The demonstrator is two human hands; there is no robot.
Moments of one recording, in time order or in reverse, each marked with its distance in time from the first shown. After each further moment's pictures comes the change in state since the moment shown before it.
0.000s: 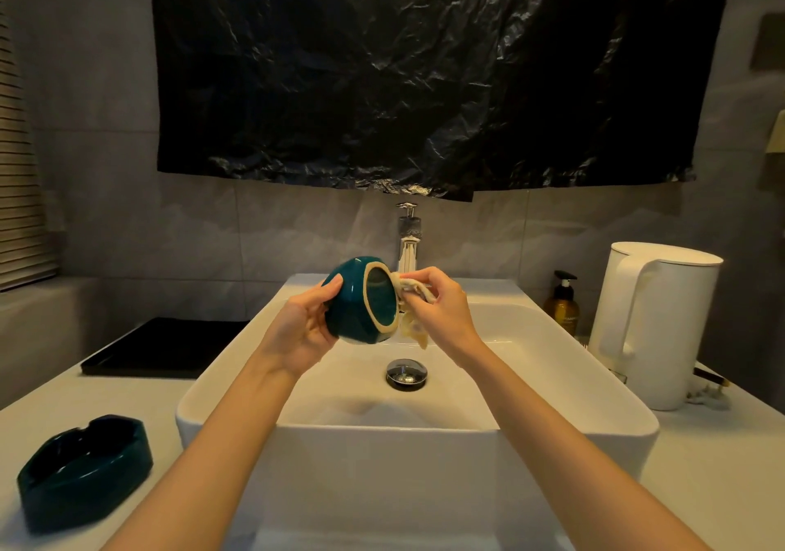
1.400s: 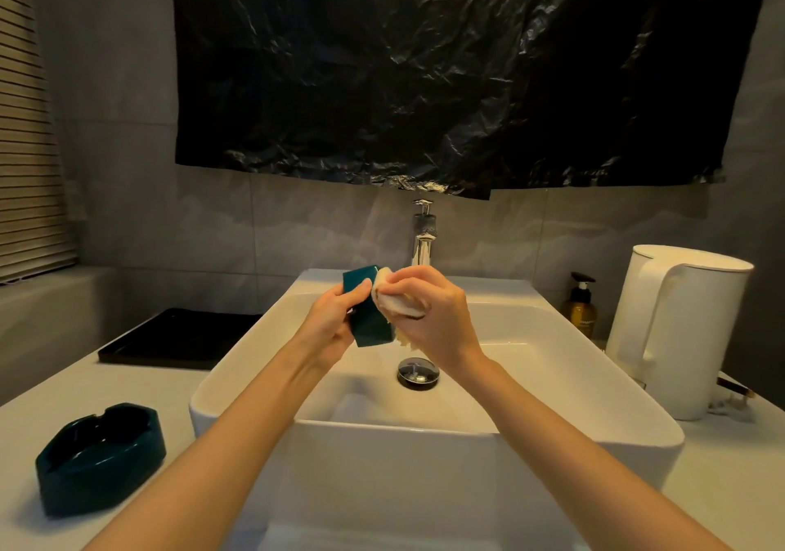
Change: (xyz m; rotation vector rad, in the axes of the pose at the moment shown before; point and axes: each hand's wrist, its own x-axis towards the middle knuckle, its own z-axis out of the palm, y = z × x) left_hand 0.025 -0.018 -0.002 0.207 0.120 -0.002; right_hand -0.009 -0.006 0.014 -0.273 0.003 -0.677
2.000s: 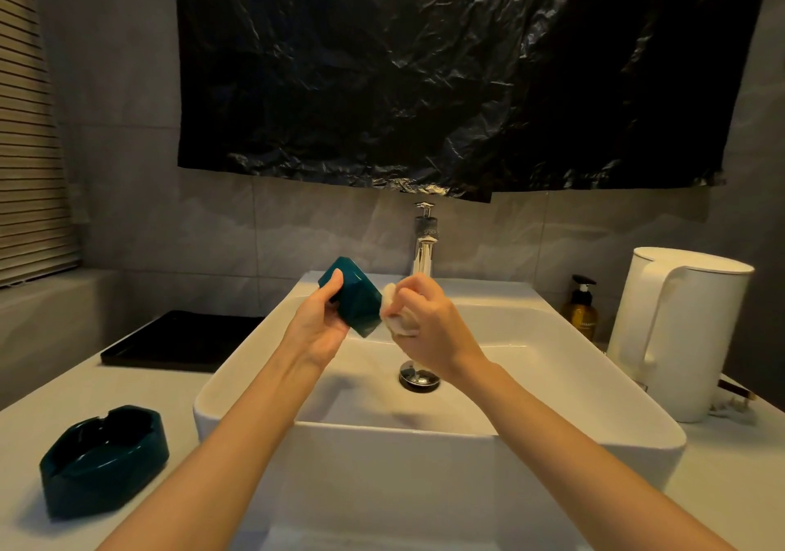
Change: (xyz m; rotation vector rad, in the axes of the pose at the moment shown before) left_hand -0.003 0.009 -0.009 -0.438 0.093 -0.028; right_hand -0.006 0.000 0.002 -0.172 -0.191 -0.044
